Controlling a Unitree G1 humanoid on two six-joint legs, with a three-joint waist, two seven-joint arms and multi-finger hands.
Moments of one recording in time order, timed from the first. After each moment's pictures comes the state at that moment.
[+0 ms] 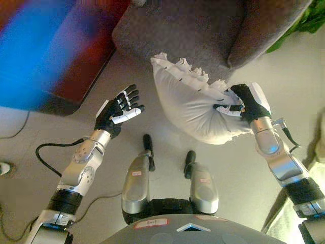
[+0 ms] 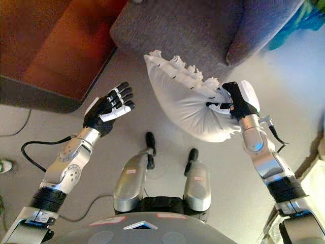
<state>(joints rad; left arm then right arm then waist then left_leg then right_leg) 0.01 0.55 -0.19 0.06 -0.68 0.00 -0.12 -0.07 -0.75 0.22 0.00 -0.13 0.05 -0.15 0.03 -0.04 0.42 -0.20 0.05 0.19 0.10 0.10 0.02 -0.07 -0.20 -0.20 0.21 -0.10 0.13</state>
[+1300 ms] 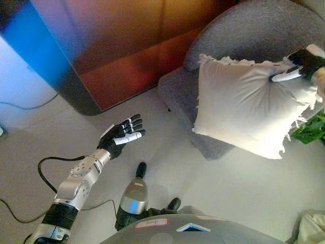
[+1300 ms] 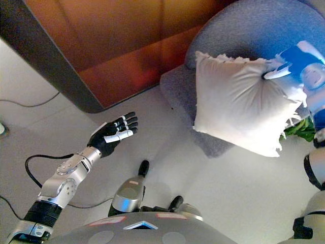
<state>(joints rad) 0.08 0.60 -0.18 0.10 -0.68 0.12 -0.24 -1.02 -0.99 0.66 1.06 0.02 0.12 0.14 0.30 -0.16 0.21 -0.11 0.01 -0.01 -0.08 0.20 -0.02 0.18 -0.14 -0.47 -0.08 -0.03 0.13</state>
